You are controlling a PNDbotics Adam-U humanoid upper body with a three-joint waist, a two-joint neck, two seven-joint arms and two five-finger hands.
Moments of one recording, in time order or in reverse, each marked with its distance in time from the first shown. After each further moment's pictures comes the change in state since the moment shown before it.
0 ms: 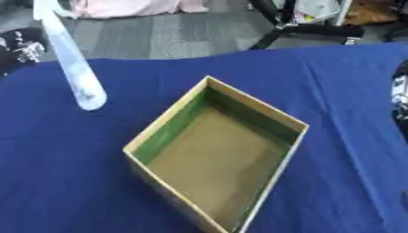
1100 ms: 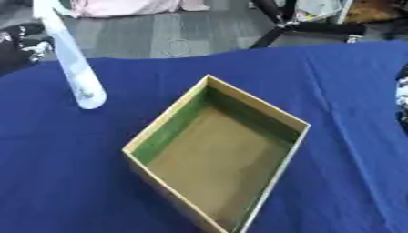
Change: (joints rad) left arm -0.040 0.000 -0.004 0.052 -0.100 0.011 0.029; right arm -0.008 0.000 0.006 0.000 0.000 -0.001 0.010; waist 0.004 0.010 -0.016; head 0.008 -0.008
